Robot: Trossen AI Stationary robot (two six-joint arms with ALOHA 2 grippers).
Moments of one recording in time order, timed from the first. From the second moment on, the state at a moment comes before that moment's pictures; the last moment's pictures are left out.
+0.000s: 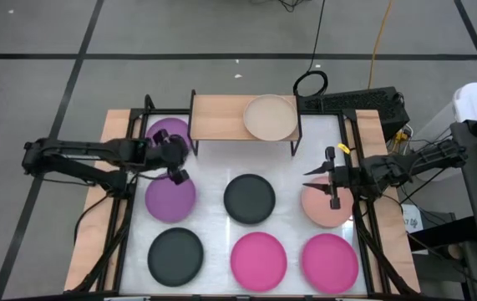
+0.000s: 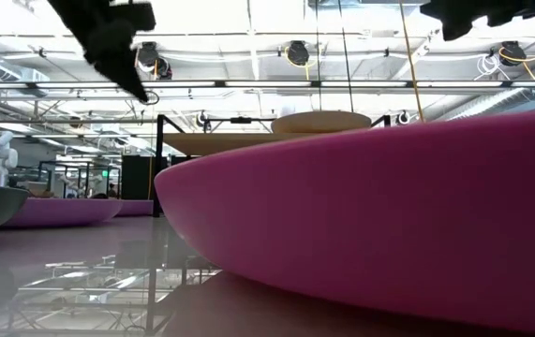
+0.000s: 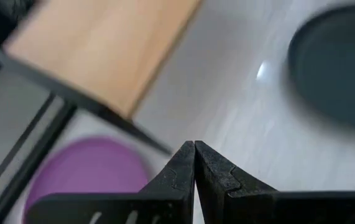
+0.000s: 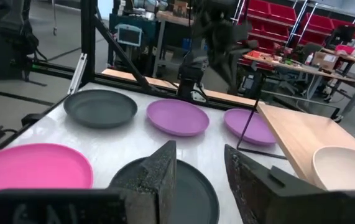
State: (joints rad) left arm 0.03 1.06 0.90 -0.81 -0.45 -0.24; right arm 0.29 0.49 0.45 -0.10 0.26 -0.15
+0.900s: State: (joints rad) left arm 0.31 1.30 0.83 -0.91 -0.31 -0.14; right arm 0.29 0.32 0.44 -0.15 0.18 -0.09
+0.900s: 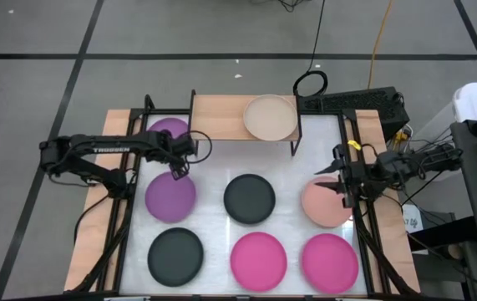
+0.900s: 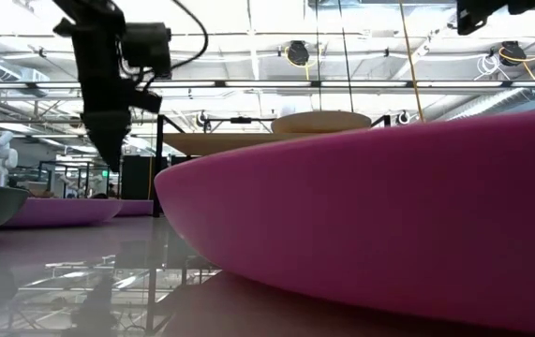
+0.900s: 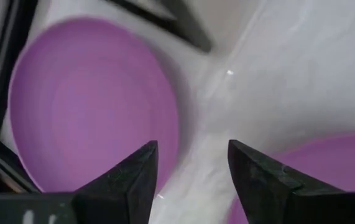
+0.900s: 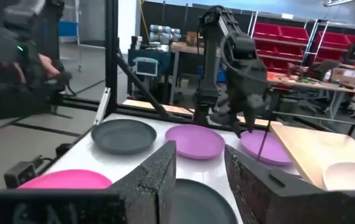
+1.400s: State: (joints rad) left arm 0.46 1.30 0.66 -0.71 -0.26 -0.05; right arm 0.29 0.16 0.32 -0.09 0.18 -0.10
